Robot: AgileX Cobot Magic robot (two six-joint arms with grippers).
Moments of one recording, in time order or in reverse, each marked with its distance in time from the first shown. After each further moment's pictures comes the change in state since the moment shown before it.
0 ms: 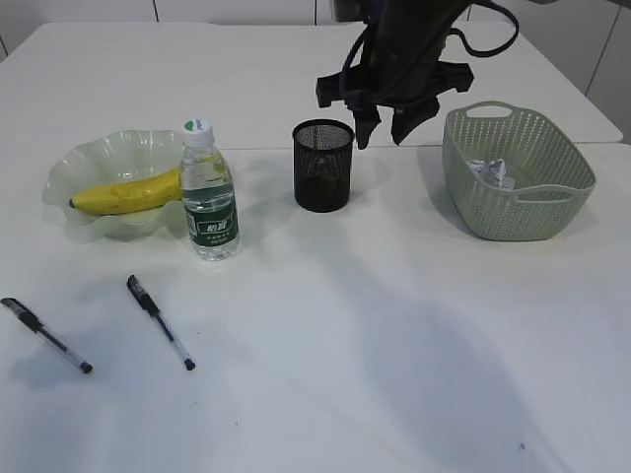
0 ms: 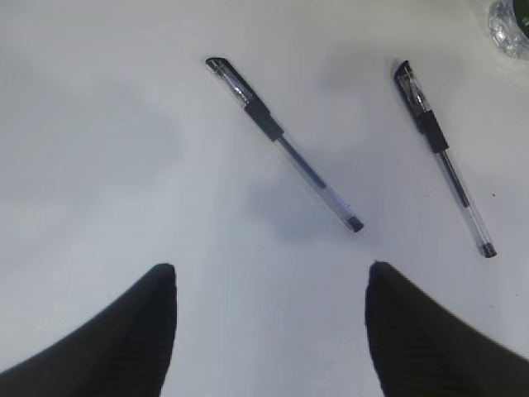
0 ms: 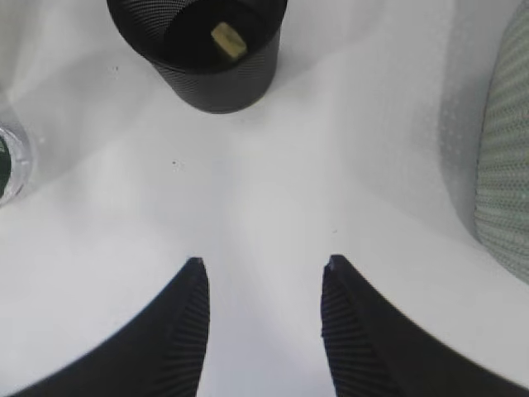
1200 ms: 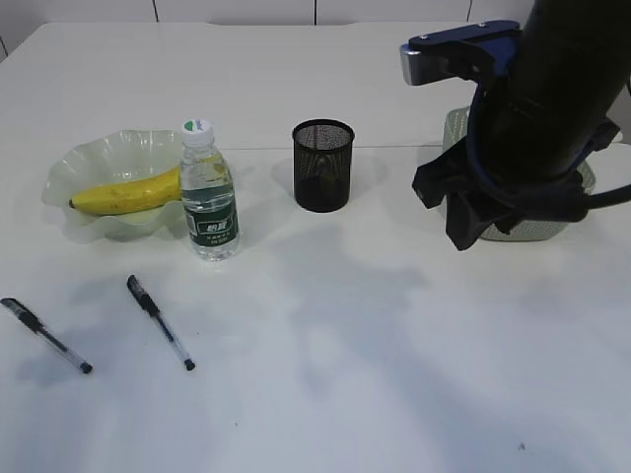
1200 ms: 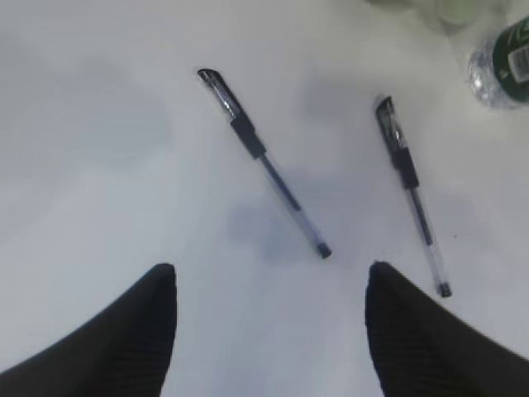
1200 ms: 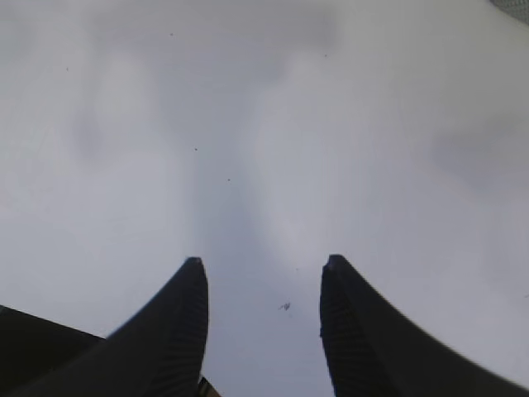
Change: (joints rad) left arm 0.000 0.000 0.000 -0.028 -0.051 -0.130; right arm 0.069 -0.565 0.721 0.051 0.006 -0.147
